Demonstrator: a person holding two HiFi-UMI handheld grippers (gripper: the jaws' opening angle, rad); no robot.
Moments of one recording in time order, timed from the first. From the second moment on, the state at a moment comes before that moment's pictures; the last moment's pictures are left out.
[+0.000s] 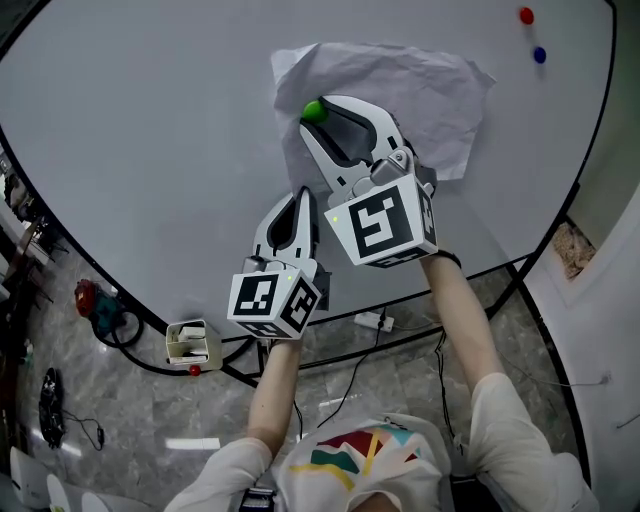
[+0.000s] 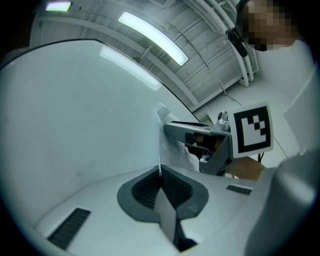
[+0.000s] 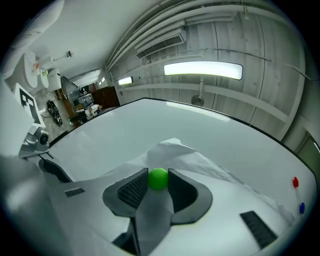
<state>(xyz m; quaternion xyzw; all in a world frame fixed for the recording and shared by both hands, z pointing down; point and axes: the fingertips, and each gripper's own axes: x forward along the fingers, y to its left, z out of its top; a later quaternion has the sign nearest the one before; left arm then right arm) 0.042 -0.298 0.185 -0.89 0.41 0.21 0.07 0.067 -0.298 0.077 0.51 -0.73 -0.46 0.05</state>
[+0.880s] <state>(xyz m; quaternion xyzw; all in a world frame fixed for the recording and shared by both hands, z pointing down) 0.022 -0.290 0.177 -0.87 0.42 0.25 0.07 0.081 -0.295 0.029 0.48 -0.71 -0.51 0.05</state>
